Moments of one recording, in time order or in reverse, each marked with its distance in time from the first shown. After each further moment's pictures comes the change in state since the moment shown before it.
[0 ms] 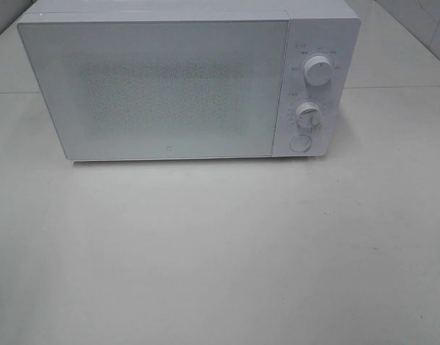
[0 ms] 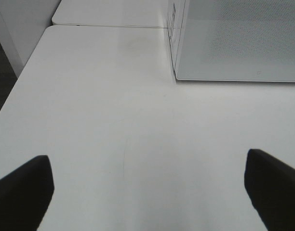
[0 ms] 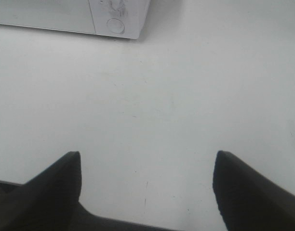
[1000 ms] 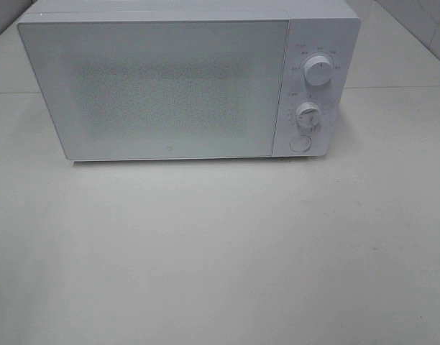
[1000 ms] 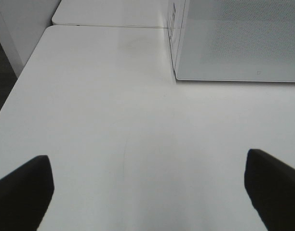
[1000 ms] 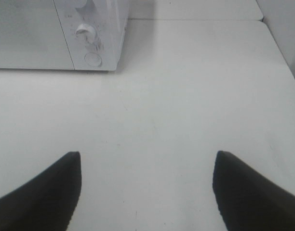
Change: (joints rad) left arm 0.000 0.000 0.000 0.000 0.000 0.000; right arm -0.107 -0.135 0.051 0.006 -0.073 -0.008
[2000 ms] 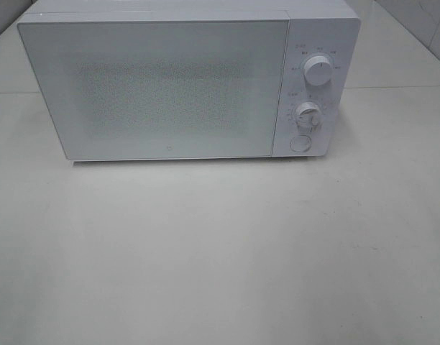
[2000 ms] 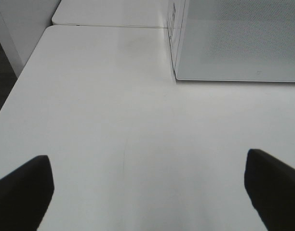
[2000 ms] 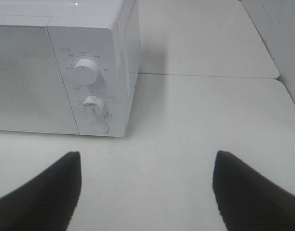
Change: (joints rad) left arm 0.000 0.000 0.000 0.000 0.000 0.000; right arm 0.000 0.476 -0.015 0.000 -0.538 0.001
